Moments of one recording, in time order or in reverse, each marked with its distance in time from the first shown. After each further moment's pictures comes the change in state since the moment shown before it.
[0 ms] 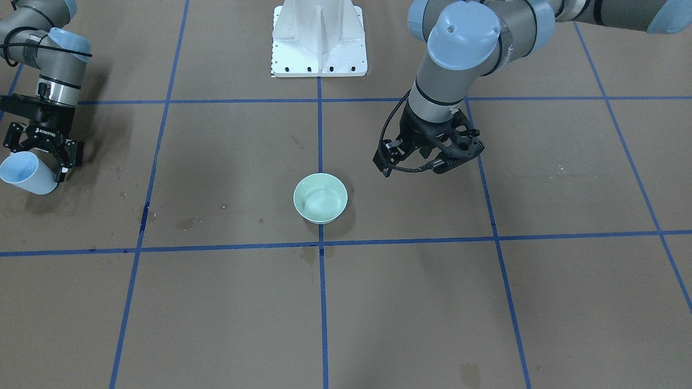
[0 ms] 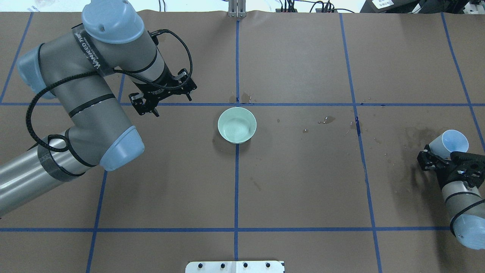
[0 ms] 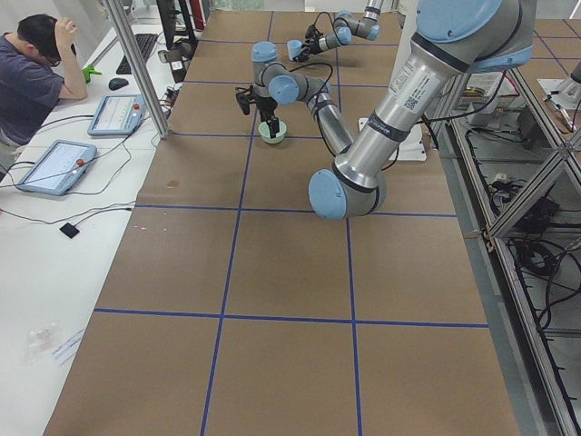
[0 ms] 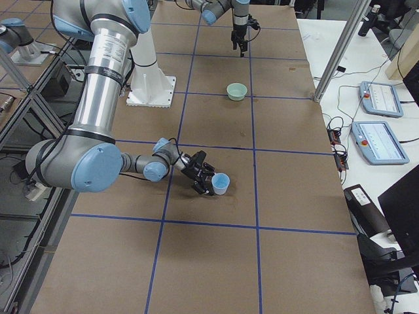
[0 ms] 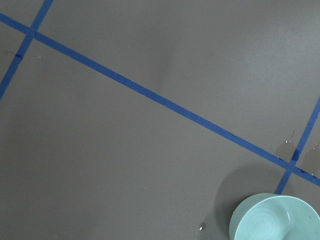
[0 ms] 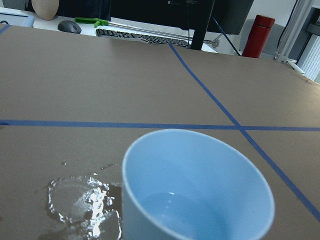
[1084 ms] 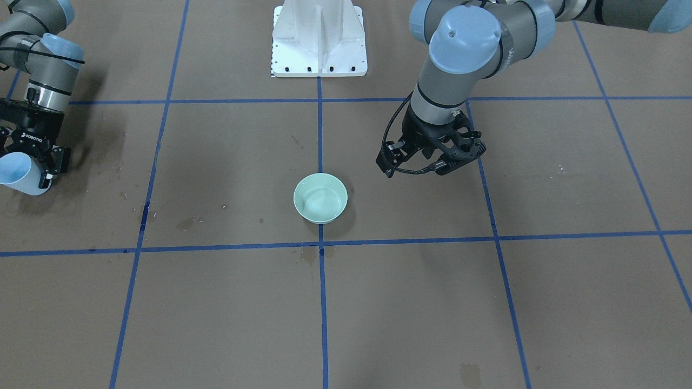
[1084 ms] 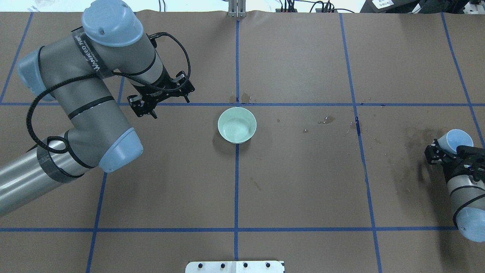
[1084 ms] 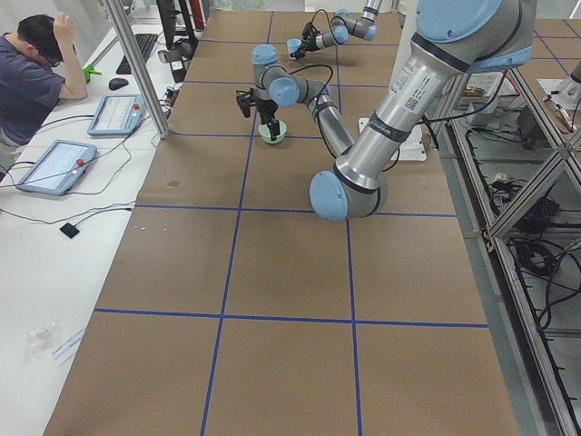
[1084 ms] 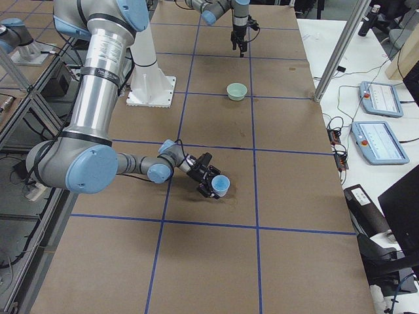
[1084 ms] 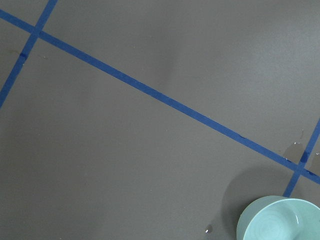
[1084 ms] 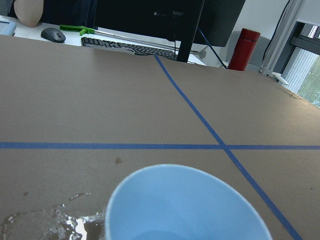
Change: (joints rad) left arm 0.003 0.012 0.001 0.000 0.002 0.000; right arm 0.048 0.006 -0.024 0.004 0.002 -0.026
